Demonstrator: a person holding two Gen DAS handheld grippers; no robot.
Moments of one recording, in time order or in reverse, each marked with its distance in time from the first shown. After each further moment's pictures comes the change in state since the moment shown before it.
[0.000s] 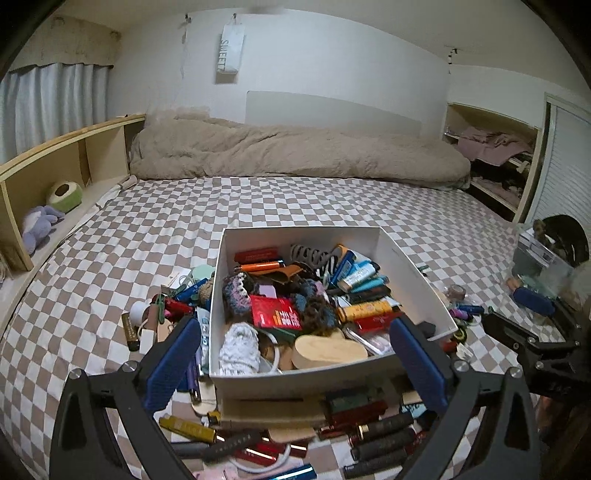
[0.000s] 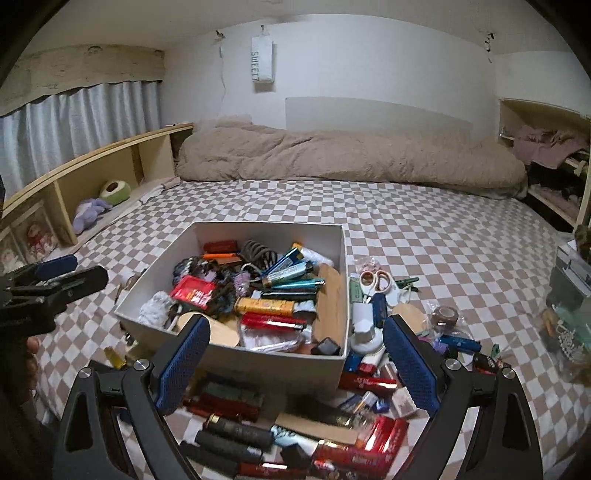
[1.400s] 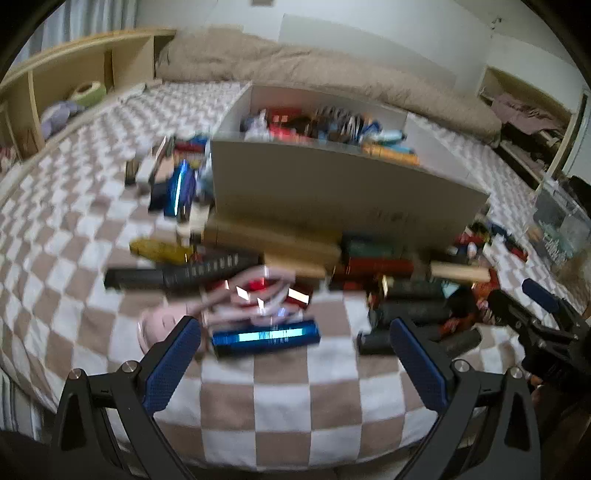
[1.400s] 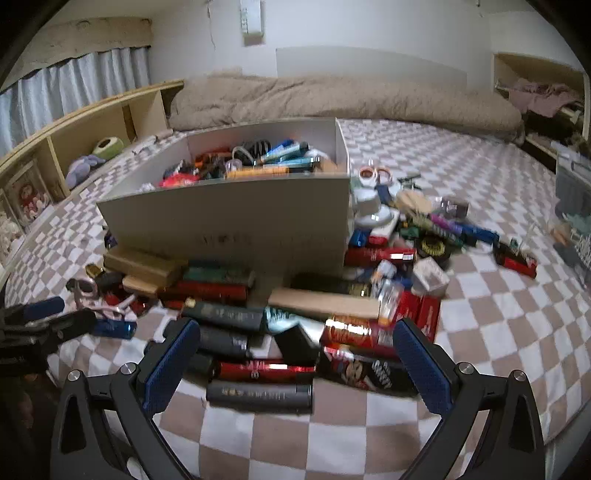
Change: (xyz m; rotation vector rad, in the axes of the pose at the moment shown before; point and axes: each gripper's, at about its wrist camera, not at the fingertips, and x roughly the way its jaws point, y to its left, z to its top) left arm 0.024 0.000 -0.152 -0.154 0.289 0.063; right arm 0.023 -0.002 -0.127 0.050 0.167 -0.014
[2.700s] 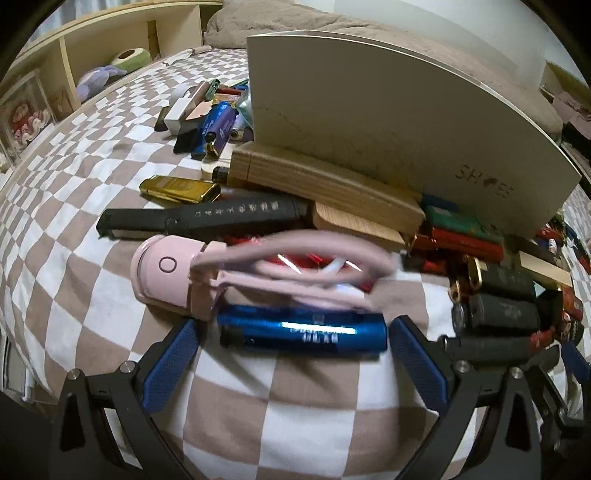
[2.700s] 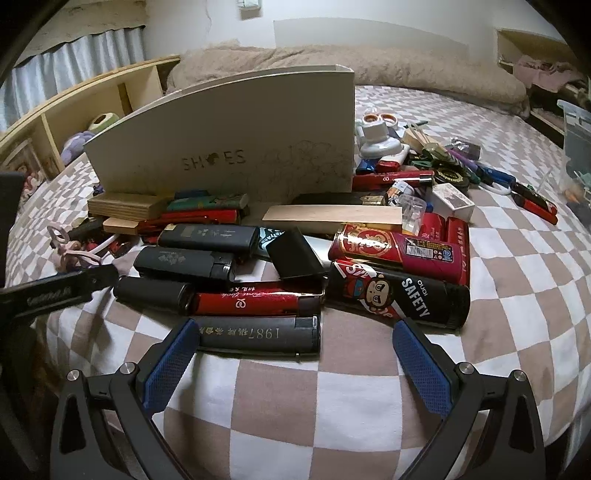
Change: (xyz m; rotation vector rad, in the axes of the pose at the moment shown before) left arm 0.053 0.002 -0.017 -0.080 0.050 0.210; right arm 0.028 0.000 -0.049 0.002 0.062 0.013
